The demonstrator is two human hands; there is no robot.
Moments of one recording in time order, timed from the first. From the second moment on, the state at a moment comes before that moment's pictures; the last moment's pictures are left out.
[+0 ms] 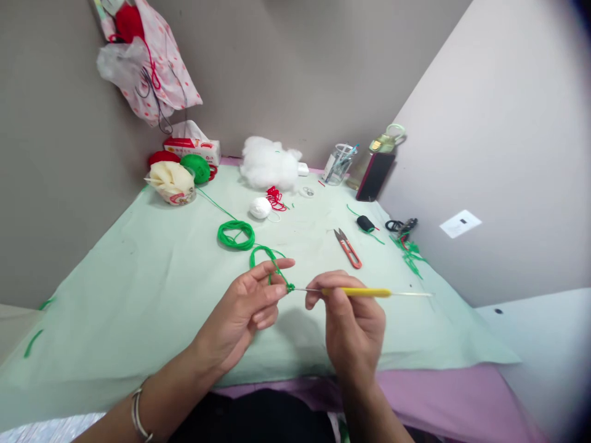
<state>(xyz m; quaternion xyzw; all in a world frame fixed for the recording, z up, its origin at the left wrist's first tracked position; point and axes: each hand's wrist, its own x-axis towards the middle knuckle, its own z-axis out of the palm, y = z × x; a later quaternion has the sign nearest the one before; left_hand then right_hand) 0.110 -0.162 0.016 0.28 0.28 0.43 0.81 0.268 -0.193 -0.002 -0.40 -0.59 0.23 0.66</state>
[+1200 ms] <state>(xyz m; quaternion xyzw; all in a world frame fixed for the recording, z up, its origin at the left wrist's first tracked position) 0.113 -0.164 0.014 0.23 0.28 0.39 0.85 0.271 -0.200 -0.008 -0.43 -0.67 0.09 0.60</state>
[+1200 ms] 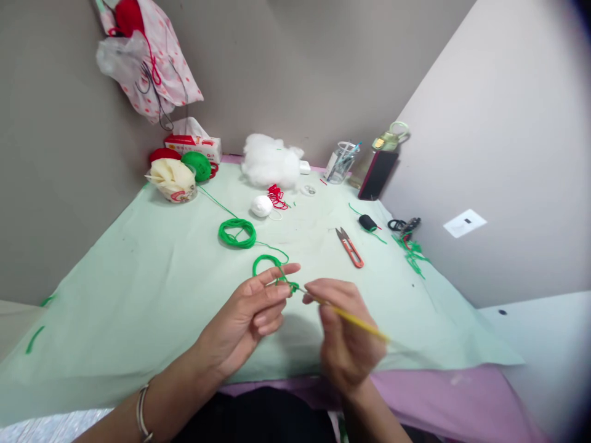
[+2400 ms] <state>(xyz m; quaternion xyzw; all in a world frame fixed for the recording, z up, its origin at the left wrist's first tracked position) 0.115 -0.167 0.013 0.25 0.28 0.41 0.83 0.273 -0.202 -0.013 -0.40 -0.75 -0.03 0.53</state>
